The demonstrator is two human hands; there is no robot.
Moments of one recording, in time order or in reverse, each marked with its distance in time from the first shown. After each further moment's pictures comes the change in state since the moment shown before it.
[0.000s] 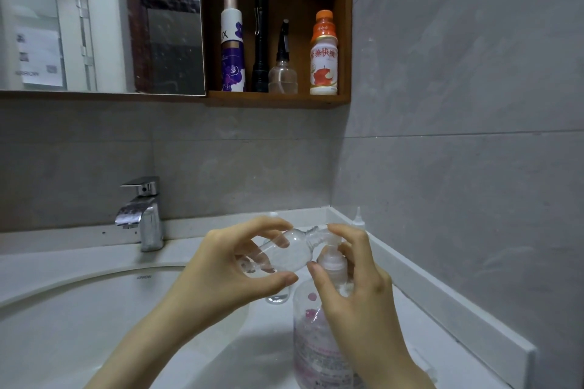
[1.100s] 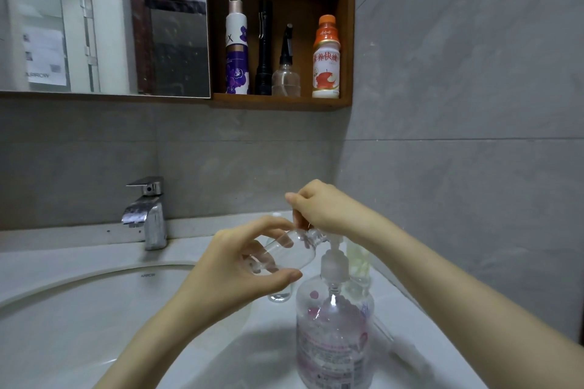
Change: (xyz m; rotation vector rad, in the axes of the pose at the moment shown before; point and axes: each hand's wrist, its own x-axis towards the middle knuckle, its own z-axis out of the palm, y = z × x) left_hand -0.001 0.000 0.001 -0.026 -0.013 -0.020; right_hand 0.121 -0.030 0.009 -0.230 -0.611 0.207
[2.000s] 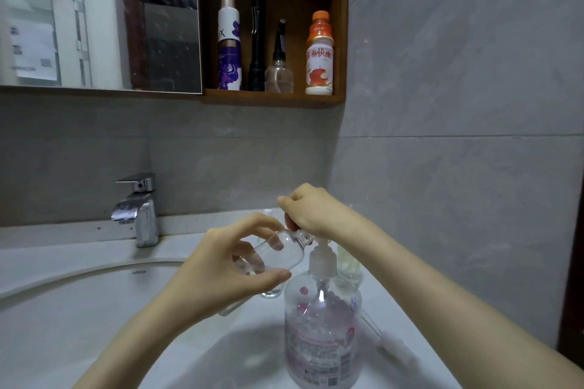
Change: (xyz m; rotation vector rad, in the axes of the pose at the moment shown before) left_hand -0.001 0.002 0.001 -0.013 -0.054 -0.069; right_hand -0.009 -0.005 0.001 -0.055 -0.056 0.109
